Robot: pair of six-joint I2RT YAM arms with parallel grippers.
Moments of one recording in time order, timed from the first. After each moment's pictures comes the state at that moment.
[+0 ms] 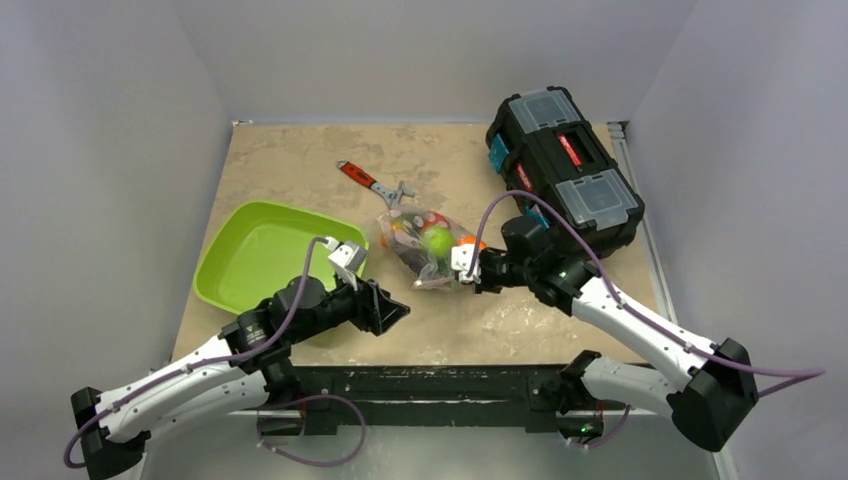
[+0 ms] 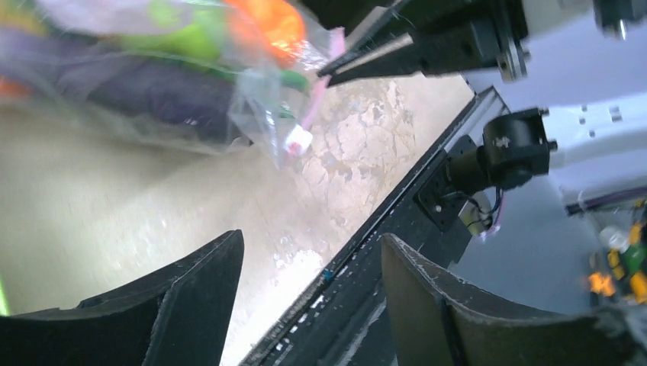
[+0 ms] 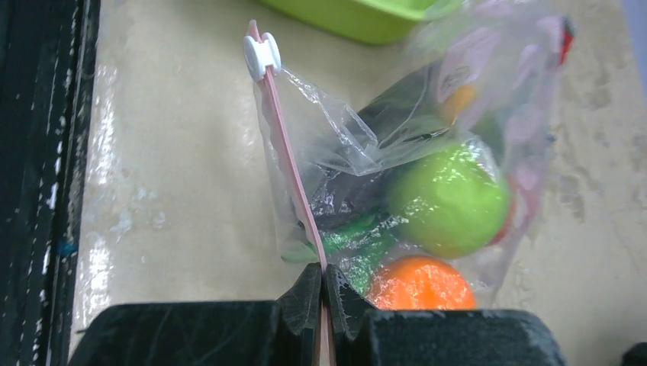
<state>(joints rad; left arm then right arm) -0.99 0.58 0.50 -0.26 -0.05 -0.64 0.72 1.08 0.74 -0.37 -0.46 -0.76</state>
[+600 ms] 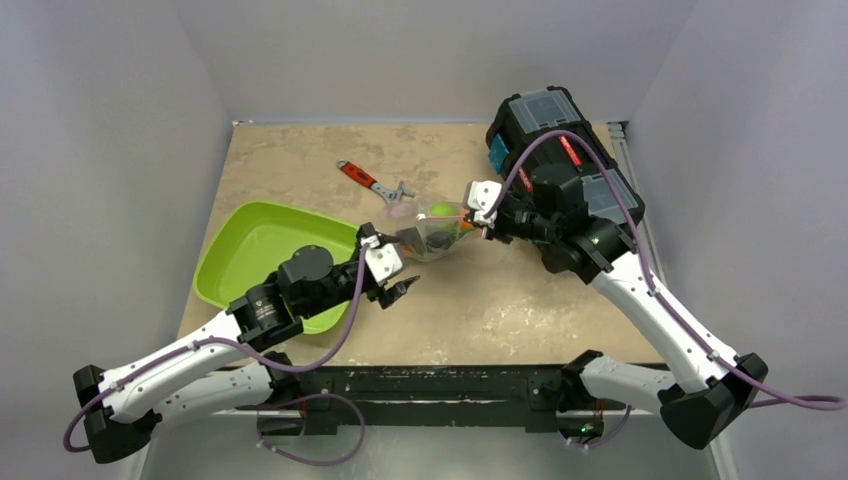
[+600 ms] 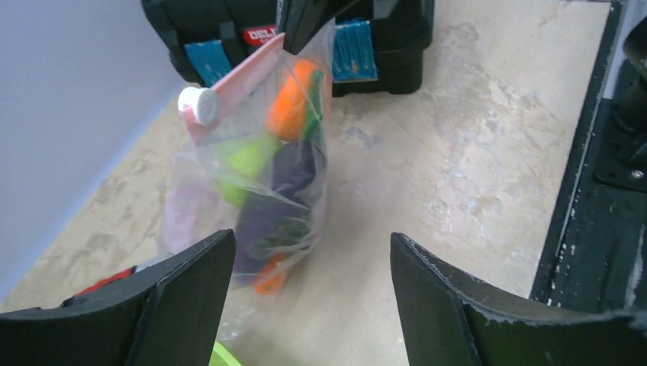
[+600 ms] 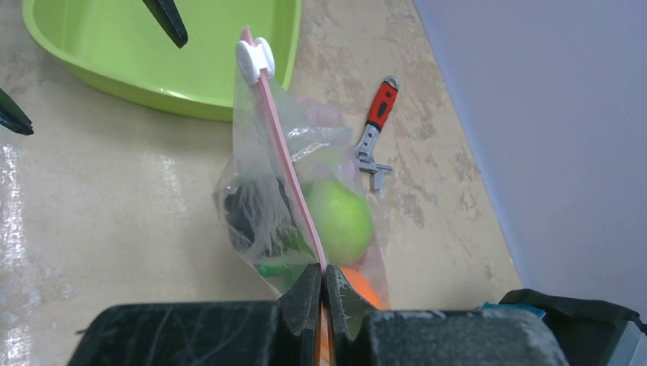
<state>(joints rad) -0.99 0.79 0.77 -0.17 0.00 0.26 0.58 1.10 1.15 -0.51 -0.46 -0.70</state>
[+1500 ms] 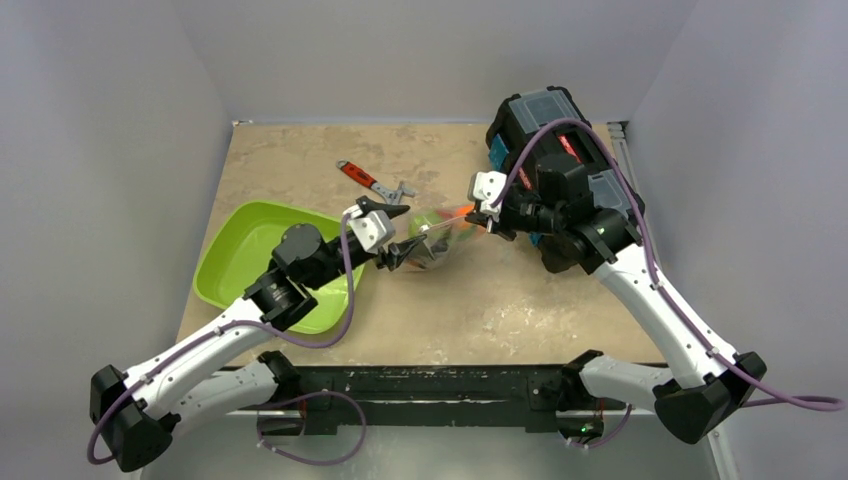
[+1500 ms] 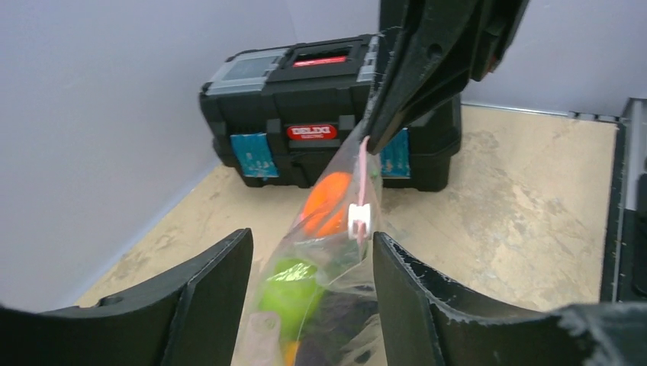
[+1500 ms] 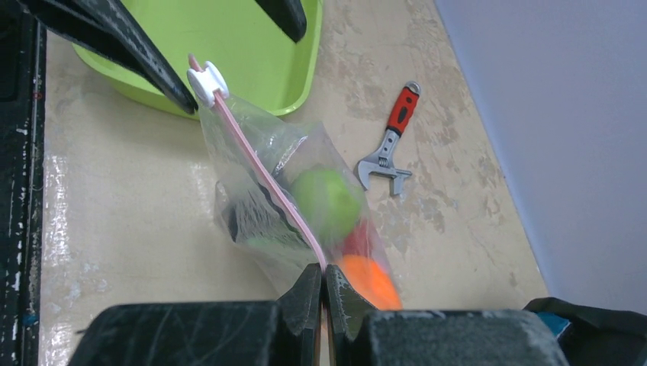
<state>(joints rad) -0.78 0.87 0.74 0.23 0.20 0.22 0.53 1.14 1.25 -0.61 -0.55 -0.69</state>
